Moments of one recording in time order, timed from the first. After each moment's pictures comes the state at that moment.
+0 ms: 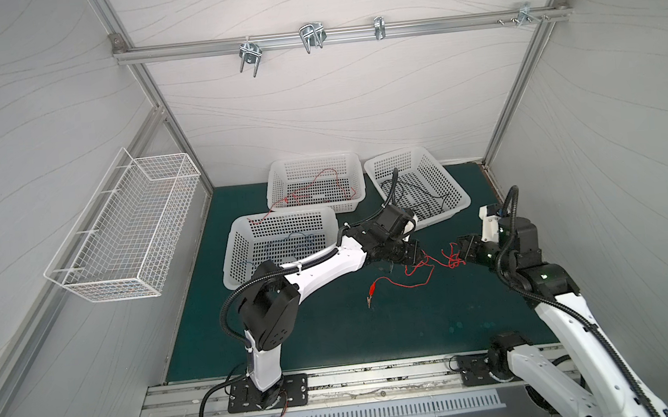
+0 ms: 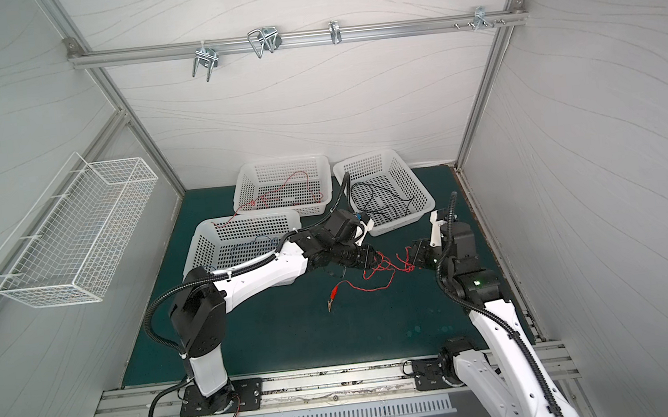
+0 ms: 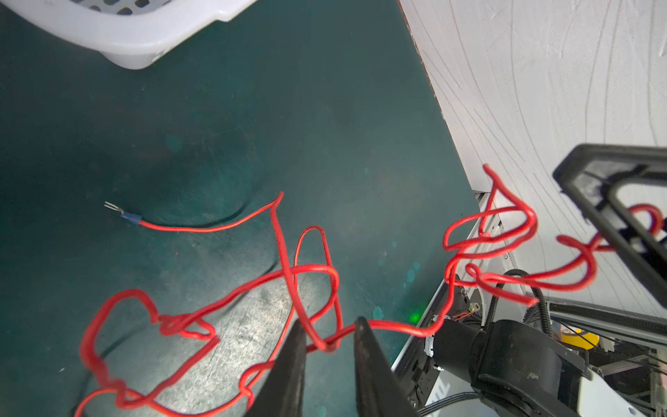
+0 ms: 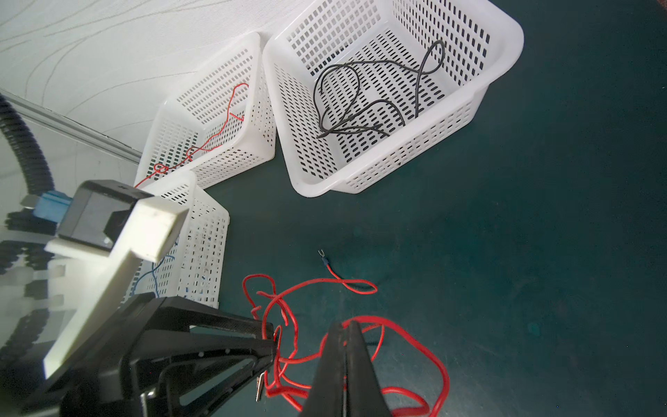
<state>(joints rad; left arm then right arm) -0.90 1.87 1.49 -0.44 0.33 -0.58 0.18 0.75 0.75 -0.60 -0.20 0.46</state>
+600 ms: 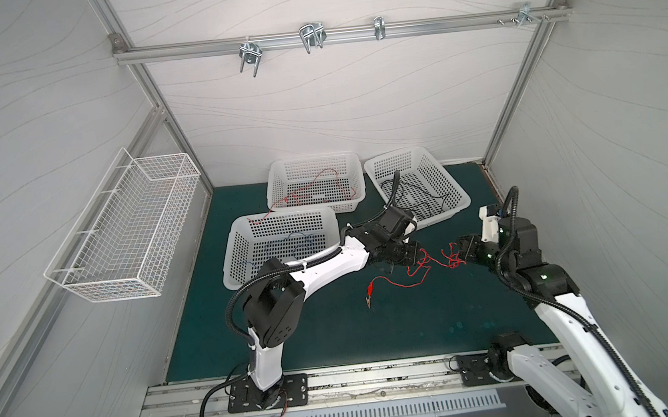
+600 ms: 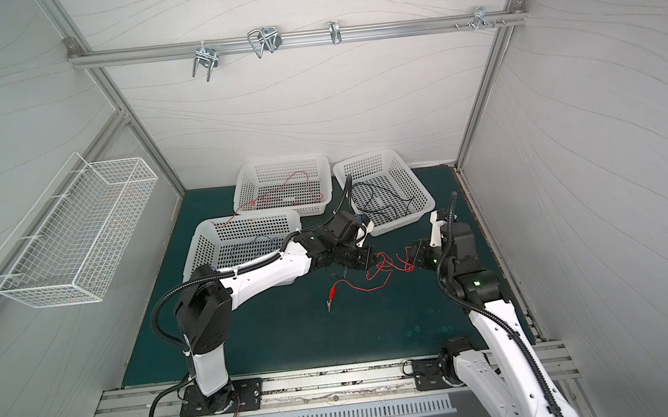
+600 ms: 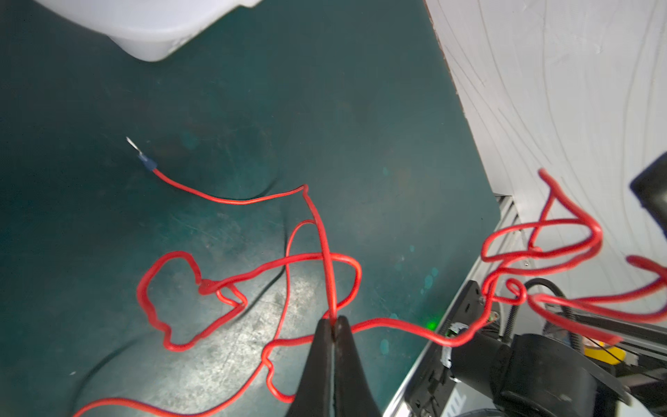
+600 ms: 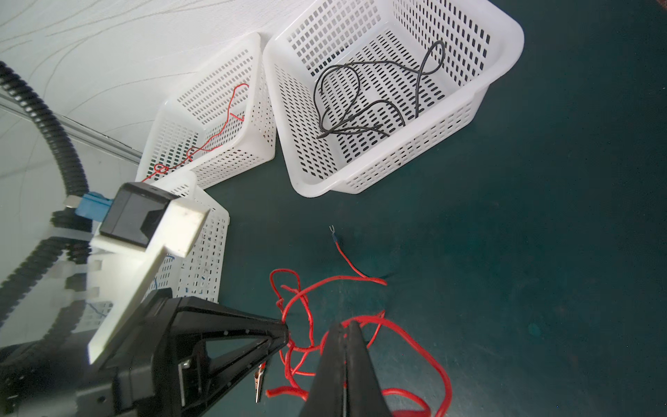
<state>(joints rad) -0.90 1.90 1.49 -0.45 0.28 -0.55 0.18 0.76 0.74 -0.59 -0.20 0.46</state>
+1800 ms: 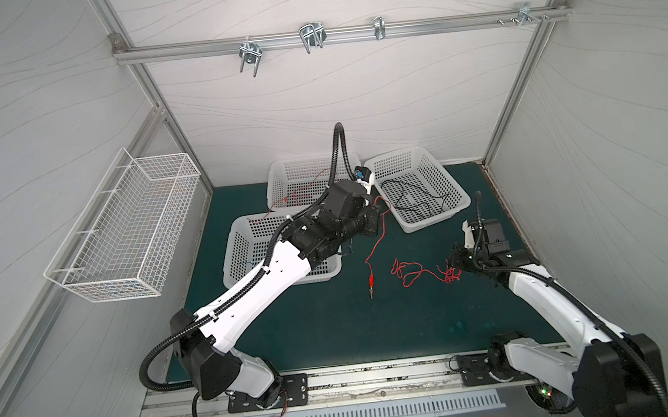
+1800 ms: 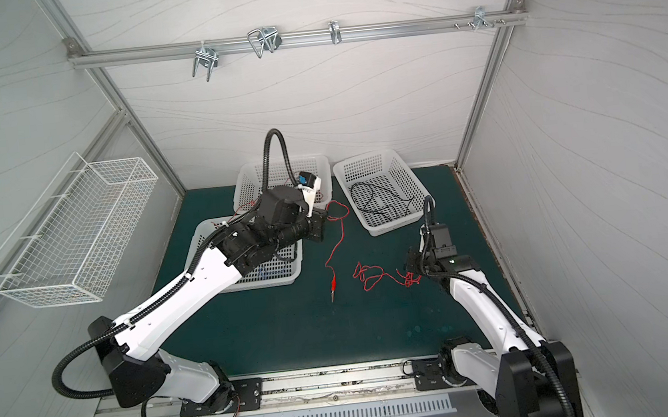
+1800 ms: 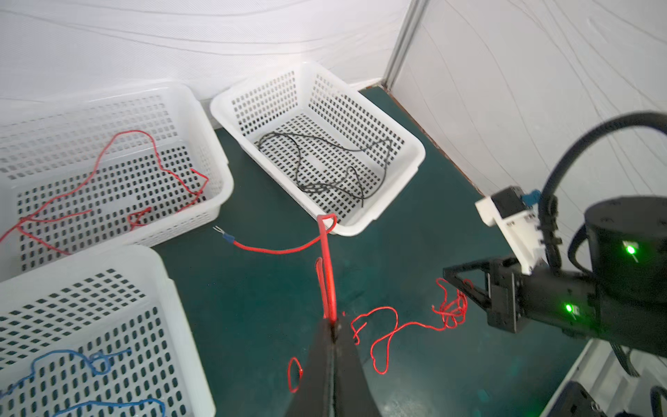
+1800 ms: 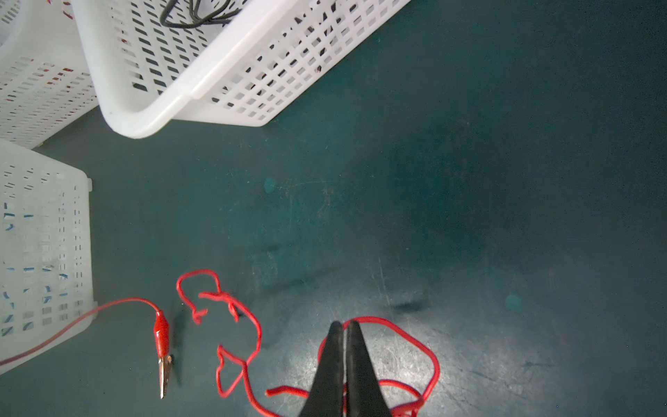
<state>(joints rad) -0.76 1.47 1.54 -0.60 -0.14 -0.29 0.19 1.05 0.65 -0.50 -0.13 0.44</state>
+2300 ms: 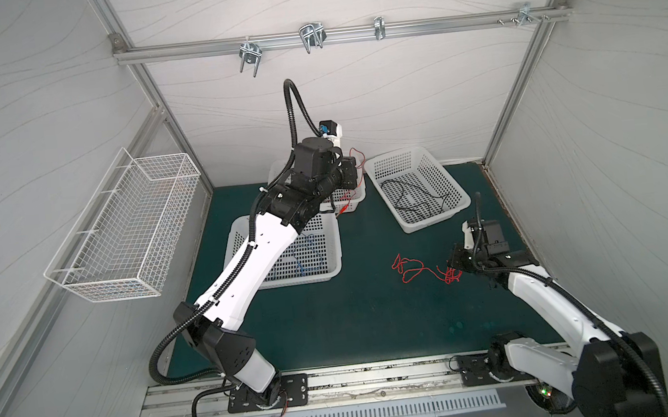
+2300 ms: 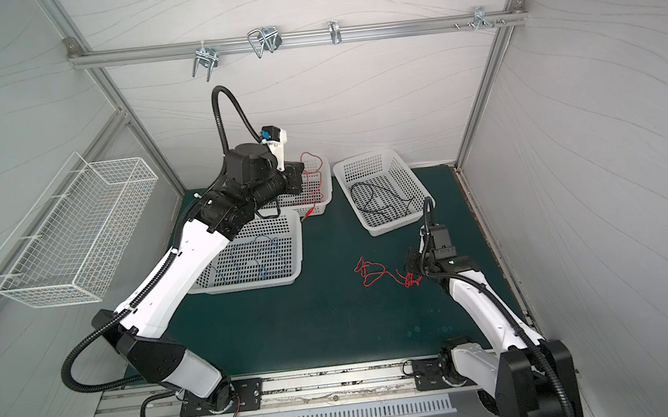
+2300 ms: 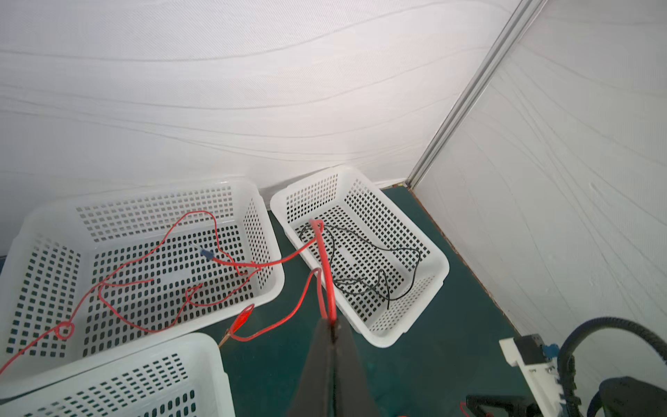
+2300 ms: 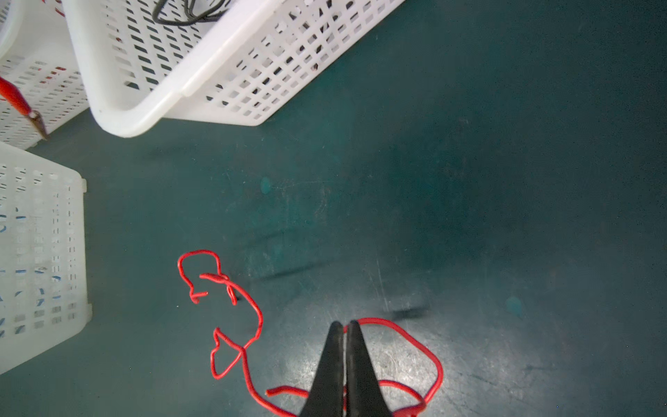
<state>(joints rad) -0.57 1.61 1.85 -0.57 -0.07 -0.29 0.19 1.05 0.63 -0.49 -0.12 0.44</state>
